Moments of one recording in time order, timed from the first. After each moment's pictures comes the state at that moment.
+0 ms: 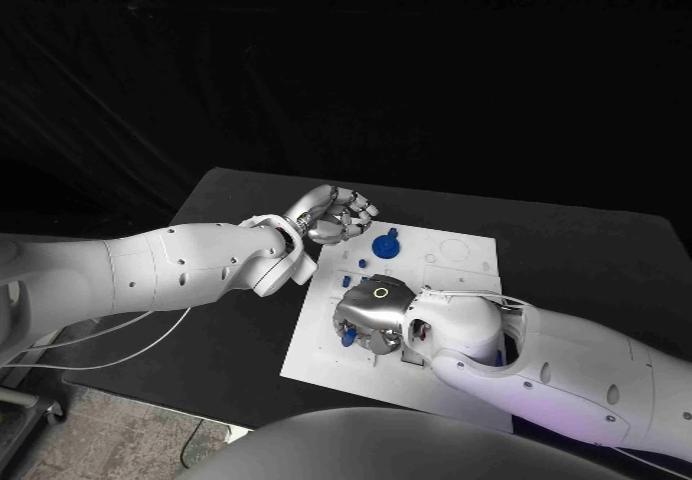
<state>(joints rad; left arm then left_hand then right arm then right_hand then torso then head) 1.14 -0.77 -0.21 1.37 -0.54 -0.44 0.44 1.57 -0.06 0.20 0.27 0.68 0.73 0.15 0.40 0.39 0.64 0.12 0.74 0.46 0.96 0.06 1.19 0.55 0.08 1.25 0.16 1.26 1.31 1.01 -0.50 -0.11 1.64 -1.94 -0.03 -0.10 1.49 -0.12 0.35 0.00 0.39 1.08 0.12 0.17 0.37 1.11 0.06 0.28 0.17 1.36 -0.01 1.15 1.06 0.12 1.33 0.09 0.89 1.31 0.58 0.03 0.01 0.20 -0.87</state>
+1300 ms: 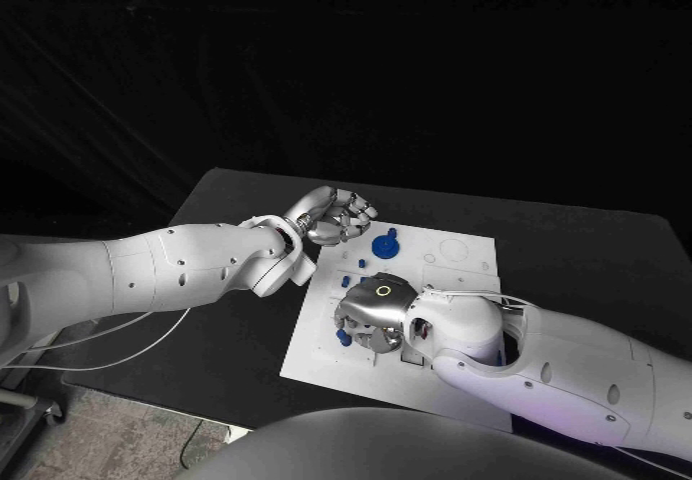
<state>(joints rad) 1.14 -0.77 -0.21 1.36 -0.54 -0.43 0.43 1.57 -0.06 0.20 0.27 0.68 0.72 0.15 0.40 0.39 0.64 0.12 0.74 0.46 0.95 0.06 1.19 0.55 0.08 1.25 0.17 1.26 1.31 1.01 -0.50 -0.11 1.63 -1.95 -0.03 -0.13 1.42 -0.14 0.35 -0.01 0.31 0.94 0.11 0.09 0.38 1.03 0.09 0.23 0.19 1.33 0.00 1.13 1.03 0.12 1.31 0.10 0.85 1.31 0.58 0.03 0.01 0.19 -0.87</state>
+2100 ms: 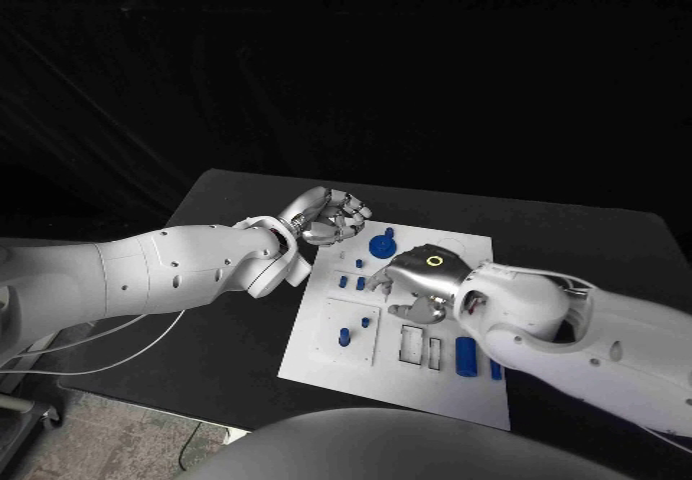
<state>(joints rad) 1.14 -0.78 -0.21 1.36 -0.54 -0.43 0.43 1.57 -0.06 0.20 0.27 0.68 0.72 0.15 0.40 0.39 0.64 0.12 0.74 0.46 0.95 0.06 1.19 0.54 0.08 1.25 0.16 1.25 1.31 1.10 -0.68 -0.11 1.69 -1.85 -0.14 -0.12 1.41 -0.14 0.33 0.02 0.24 0.86 0.13 0.07 0.34 0.98 0.10 0.24 0.22 1.32 0.01 1.12 1.01 0.12 1.30 0.11 0.80 1.31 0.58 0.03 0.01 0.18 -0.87</state>
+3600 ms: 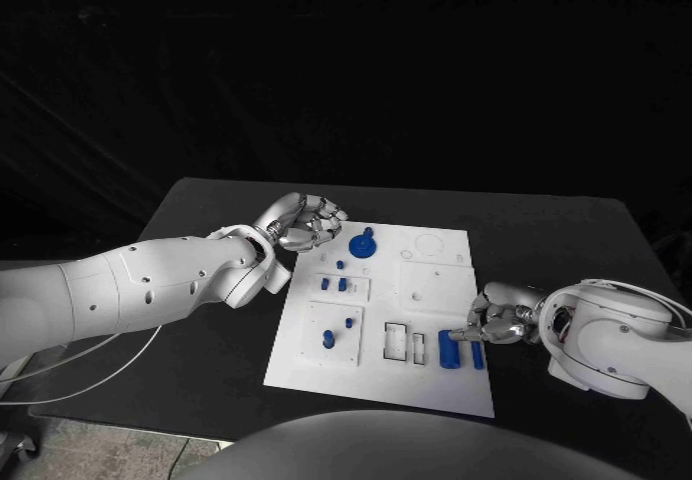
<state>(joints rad) 1.13 -0.78 -0.21 1.36 -0.54 -0.42 0.43 1.57 -0.06 0.20 0.27 0.68 0.72 0.15 0.40 0.39 0.64 0.12 0.74 0.46 0.95 0.06 1.19 0.54 0.08 1.25 0.16 1.25 1.31 1.08 -1.04 -0.13 1.84 -1.29 -0.01 -0.54 1.05 -0.03 0.07 0.24 0.15 0.92 0.04 0.49 0.79 1.47 -0.03 1.57 1.31 1.47 -0.08 1.41 1.31 0.05 1.47 0.03 1.40 1.31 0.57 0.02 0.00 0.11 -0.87</state>
